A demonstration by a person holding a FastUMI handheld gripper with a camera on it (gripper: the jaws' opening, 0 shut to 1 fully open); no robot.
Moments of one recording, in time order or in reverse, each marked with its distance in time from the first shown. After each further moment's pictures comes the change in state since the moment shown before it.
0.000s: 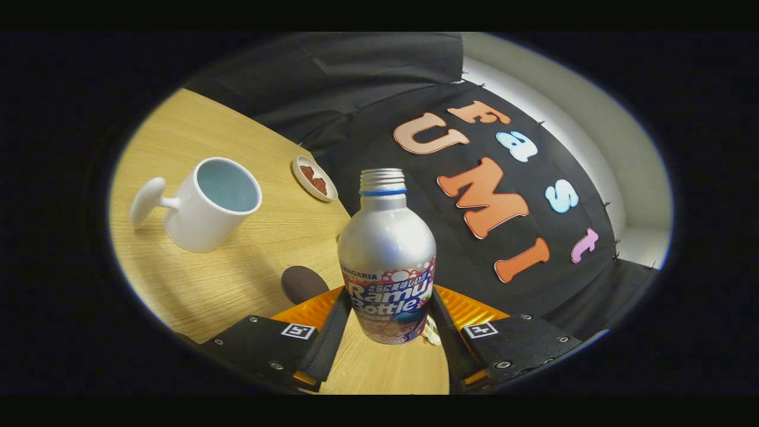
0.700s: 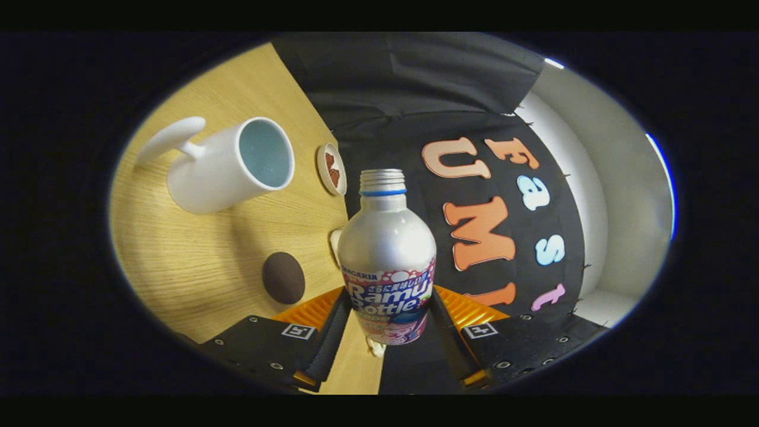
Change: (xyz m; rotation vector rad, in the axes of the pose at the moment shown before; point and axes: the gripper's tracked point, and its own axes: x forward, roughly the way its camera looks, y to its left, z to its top) arm 0.001 0.001 0.019 -0.333 -0.072 -0.056
